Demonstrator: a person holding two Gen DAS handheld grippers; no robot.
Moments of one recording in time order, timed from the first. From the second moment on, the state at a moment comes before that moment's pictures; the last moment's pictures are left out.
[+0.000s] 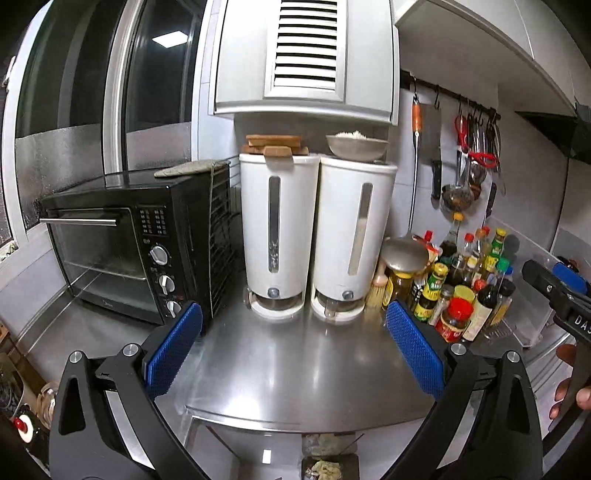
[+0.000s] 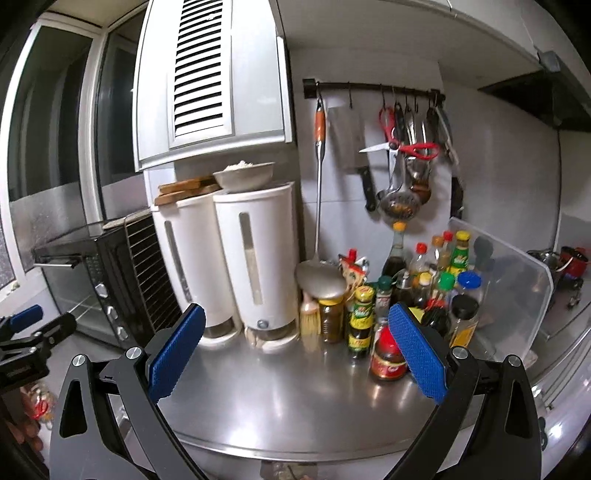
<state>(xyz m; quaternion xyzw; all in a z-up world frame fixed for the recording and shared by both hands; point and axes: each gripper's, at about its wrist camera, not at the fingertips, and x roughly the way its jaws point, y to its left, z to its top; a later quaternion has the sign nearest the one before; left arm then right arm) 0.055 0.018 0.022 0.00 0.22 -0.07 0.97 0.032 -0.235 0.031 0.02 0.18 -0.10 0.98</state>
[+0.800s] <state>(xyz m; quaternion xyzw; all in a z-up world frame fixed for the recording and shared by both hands) 0.060 0.012 0.033 0.00 0.20 -0.07 0.98 0.035 -0.235 0.046 0.01 0.16 -0.11 0.98</state>
